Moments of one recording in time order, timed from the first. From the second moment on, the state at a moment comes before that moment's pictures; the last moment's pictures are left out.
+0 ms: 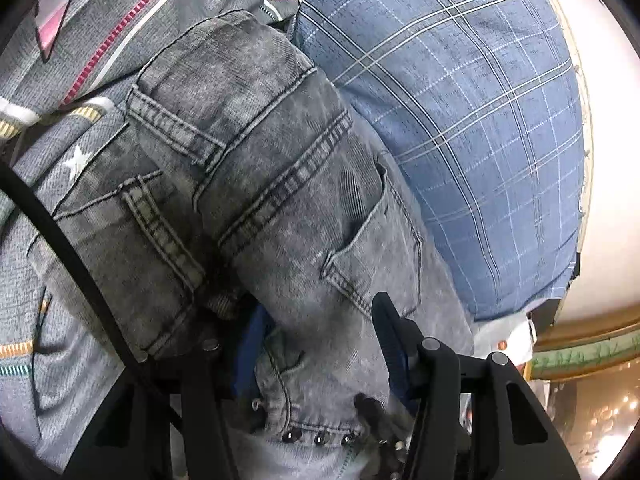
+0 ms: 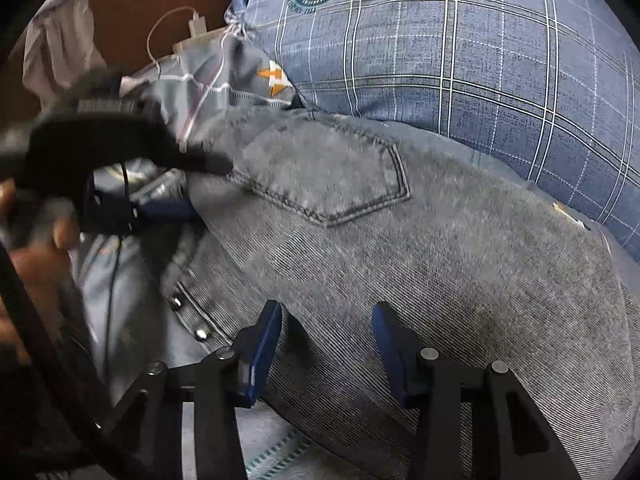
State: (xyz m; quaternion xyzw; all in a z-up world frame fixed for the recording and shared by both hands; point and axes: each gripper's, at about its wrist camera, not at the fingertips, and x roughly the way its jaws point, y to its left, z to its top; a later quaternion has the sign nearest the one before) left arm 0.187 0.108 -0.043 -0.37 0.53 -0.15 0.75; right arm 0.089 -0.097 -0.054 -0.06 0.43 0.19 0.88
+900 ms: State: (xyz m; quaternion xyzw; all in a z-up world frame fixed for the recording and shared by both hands) left arm 0.126 0.144 -0.047 -0.34 0.53 -0.06 0.78; right arm 0.044 -0.088 -0.048 -0.09 0.43 0.19 0.88
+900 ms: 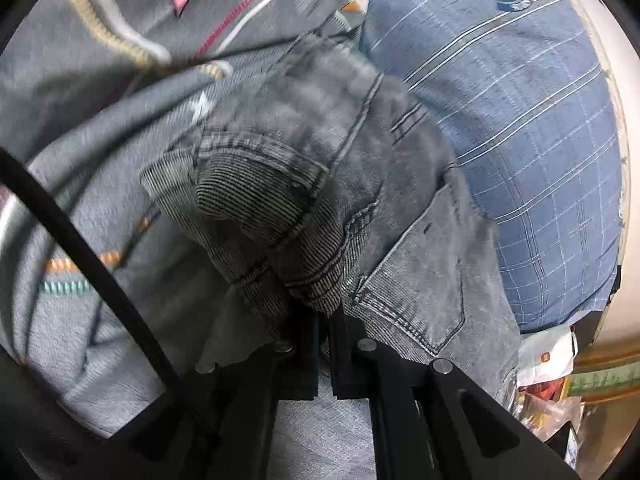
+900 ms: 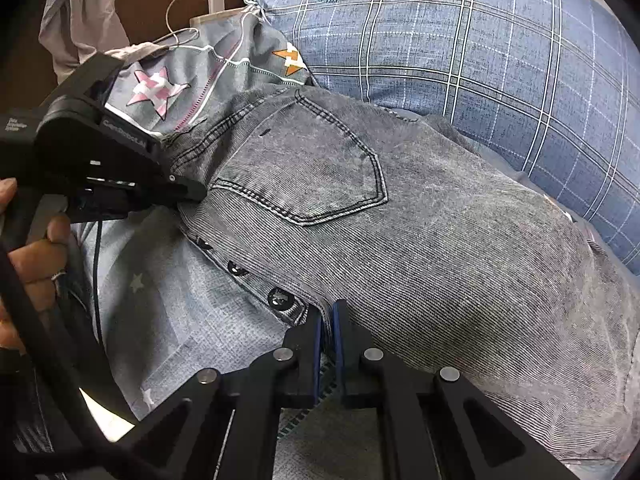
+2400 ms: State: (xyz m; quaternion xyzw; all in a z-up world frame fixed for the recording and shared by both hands) left arm 0.028 -0.362 -0.019 0.20 0.46 -0.46 0.73; right arm 0.011 -0.549 0.000 0.43 0.37 -0.08 0.82
